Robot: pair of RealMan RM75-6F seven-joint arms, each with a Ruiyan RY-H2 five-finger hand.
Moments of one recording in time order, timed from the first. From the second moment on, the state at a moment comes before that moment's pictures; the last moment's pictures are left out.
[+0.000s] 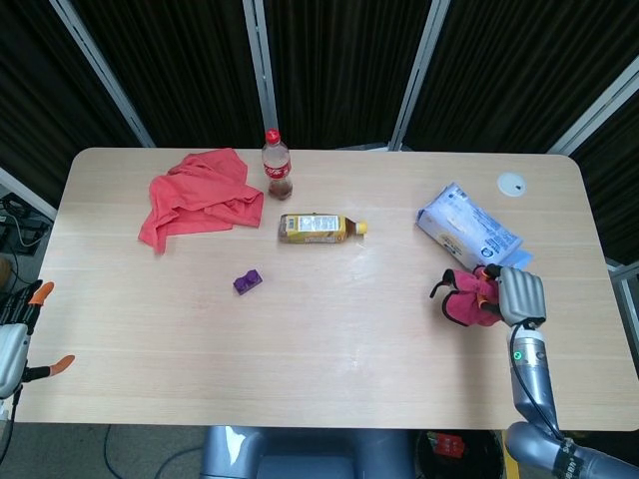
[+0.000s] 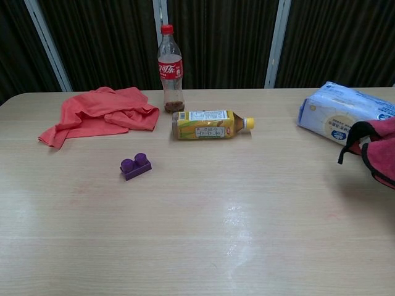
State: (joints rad) left arm -0.08 -1.07 -0.04 -1.76 1.36 1.40 0.07; right arm 0.39 -1.41 0.28 -1.55 -0.95 1.17 -0.32
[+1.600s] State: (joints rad) left arm -0.05 -1.08 -0.02 -1.71 1.46 1.49 0.10; right arm 0.10 -1.12 -0.03 -1.64 -1.56 1.51 -0.09
